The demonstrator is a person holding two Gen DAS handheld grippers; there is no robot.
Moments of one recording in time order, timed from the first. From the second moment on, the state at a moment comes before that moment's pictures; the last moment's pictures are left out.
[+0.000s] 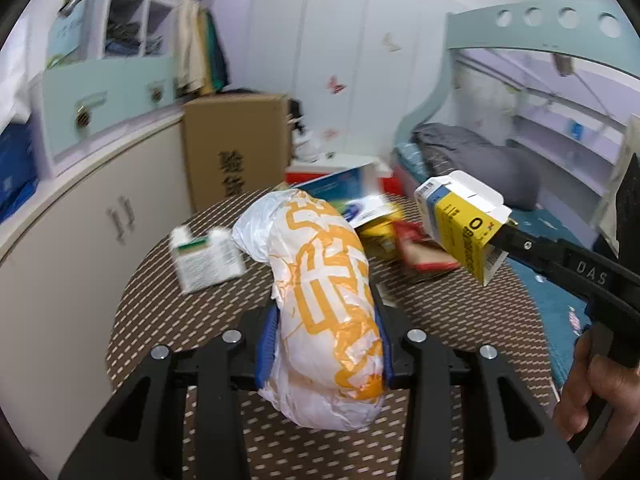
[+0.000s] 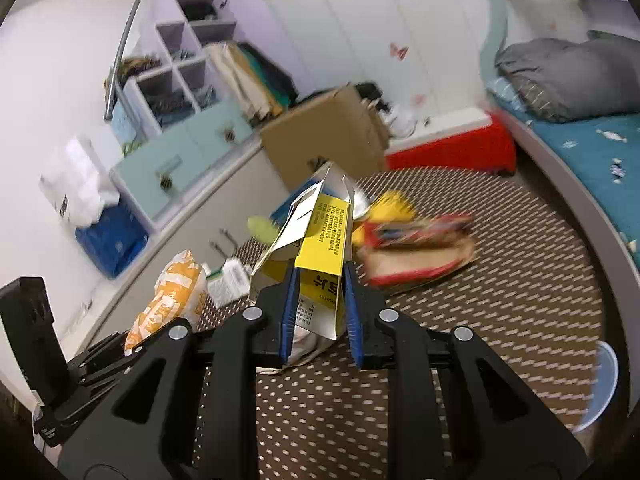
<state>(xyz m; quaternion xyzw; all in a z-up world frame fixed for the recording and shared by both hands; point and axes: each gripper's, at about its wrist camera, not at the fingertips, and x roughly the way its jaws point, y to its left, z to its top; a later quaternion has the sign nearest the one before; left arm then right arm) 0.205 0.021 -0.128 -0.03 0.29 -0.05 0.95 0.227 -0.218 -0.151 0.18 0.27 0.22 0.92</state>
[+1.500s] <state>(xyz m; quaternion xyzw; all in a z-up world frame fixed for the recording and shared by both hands) 0.322 -0.450 -0.350 0.08 0.55 -0.28 0.78 0.162 -0.630 -0.336 0.38 0.32 -0.17 0.85</state>
